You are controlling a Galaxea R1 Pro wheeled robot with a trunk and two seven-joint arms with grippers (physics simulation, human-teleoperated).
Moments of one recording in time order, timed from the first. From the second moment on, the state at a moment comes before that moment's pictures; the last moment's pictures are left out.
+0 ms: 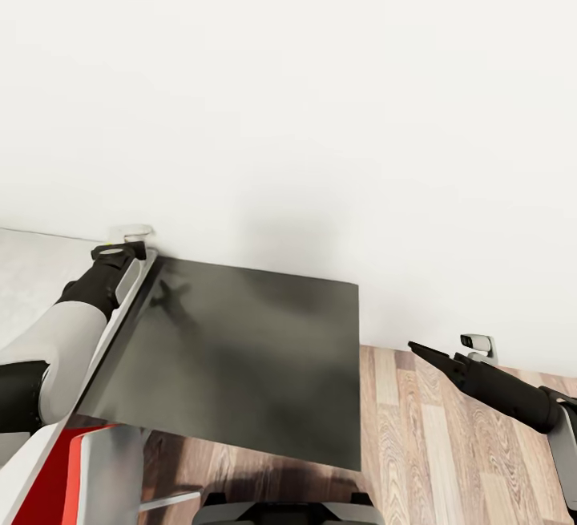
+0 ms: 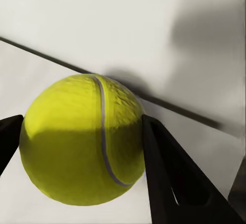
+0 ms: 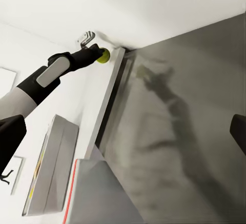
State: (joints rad) left arm -1.22 0.20 0.05 -0.47 0.02 0.28 0.31; right arm -0.29 -0.19 -0.46 -1.55 -0.34 0.92 1.33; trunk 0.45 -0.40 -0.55
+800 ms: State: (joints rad) left arm -1.21 0.56 0.22 -0.47 0.05 0.75 -0.47; right arm -0.29 -0.19 -0.46 -1.55 -0.33 0.92 1.33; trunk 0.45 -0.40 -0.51
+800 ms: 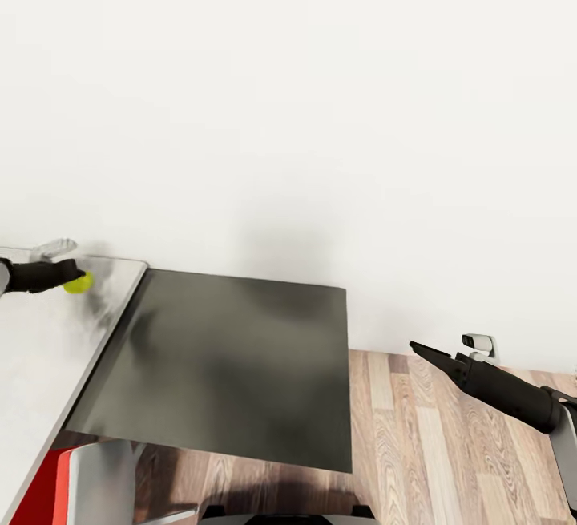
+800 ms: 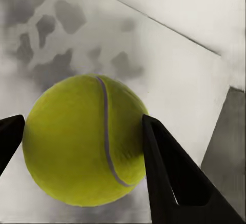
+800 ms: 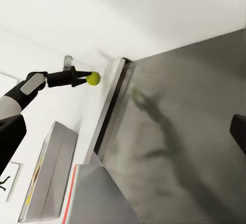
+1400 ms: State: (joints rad) left arm -0.98 0.75 0.26 -0.21 0.05 0.75 -1.57; right arm -0.29 -0.18 -0.46 -1.55 -0.34 0.92 1.33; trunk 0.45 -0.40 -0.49
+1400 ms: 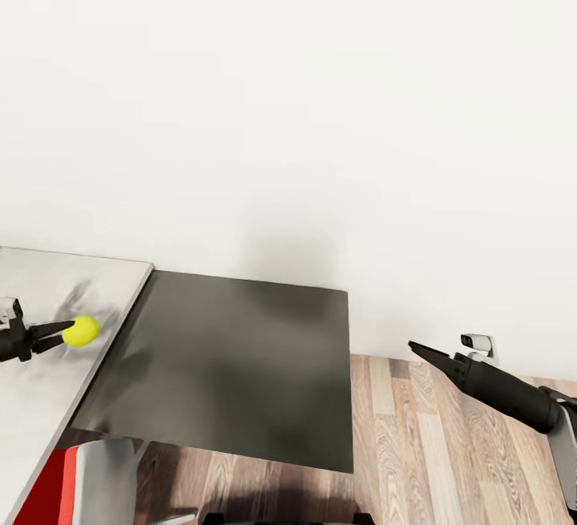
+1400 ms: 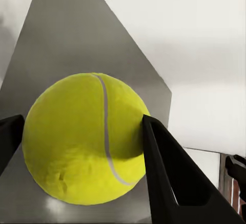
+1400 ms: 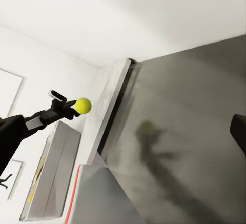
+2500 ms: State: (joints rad) left arm -0.97 0.74 0.29 -0.20 0.05 0.73 -1.57; right arm -0.29 -0.18 -0.45 -1.55 -0.34 0.92 1.25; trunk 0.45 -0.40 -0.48
